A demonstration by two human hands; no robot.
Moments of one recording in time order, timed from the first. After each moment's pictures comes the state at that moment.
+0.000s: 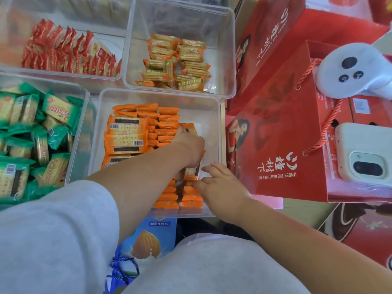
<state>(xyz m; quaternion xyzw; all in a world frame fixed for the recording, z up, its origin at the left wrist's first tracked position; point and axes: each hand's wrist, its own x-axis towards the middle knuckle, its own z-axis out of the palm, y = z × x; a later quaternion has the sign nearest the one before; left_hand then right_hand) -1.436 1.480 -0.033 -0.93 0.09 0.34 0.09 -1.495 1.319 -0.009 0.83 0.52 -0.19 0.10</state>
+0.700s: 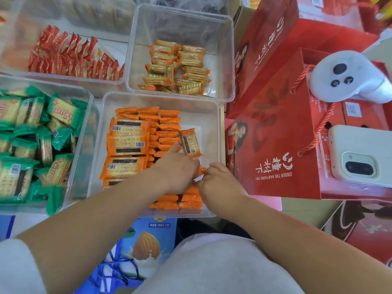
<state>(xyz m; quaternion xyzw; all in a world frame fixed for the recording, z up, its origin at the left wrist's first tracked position) -1.505 1.501 -0.012 -0.95 0.17 0.26 -0.04 -1.491 1.331 0.000 0.83 0.52 -0.18 0.07</state>
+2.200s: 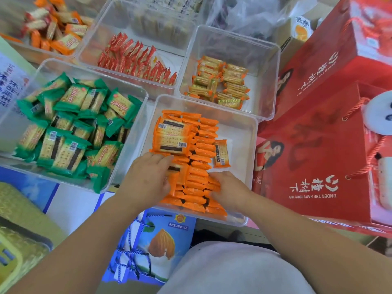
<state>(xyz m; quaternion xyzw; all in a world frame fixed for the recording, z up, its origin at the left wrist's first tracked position) -1.622 1.592 0.000 -0.97 -0.13 0.09 -0.16 -1.489 1.383 -0.014 0.85 0.26 -0.44 -0.14</state>
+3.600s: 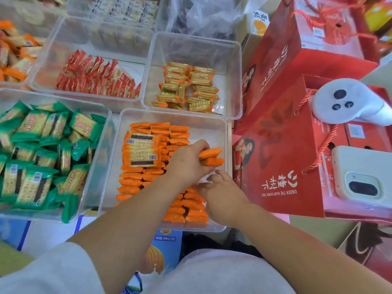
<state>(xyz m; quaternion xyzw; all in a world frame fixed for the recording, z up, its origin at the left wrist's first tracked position) -1.484 1.501 -0.022 -0.92 -0.09 -0.03 -0.39 -1.479 1.341 -0.005 0.83 0.52 -0.20 0.08</state>
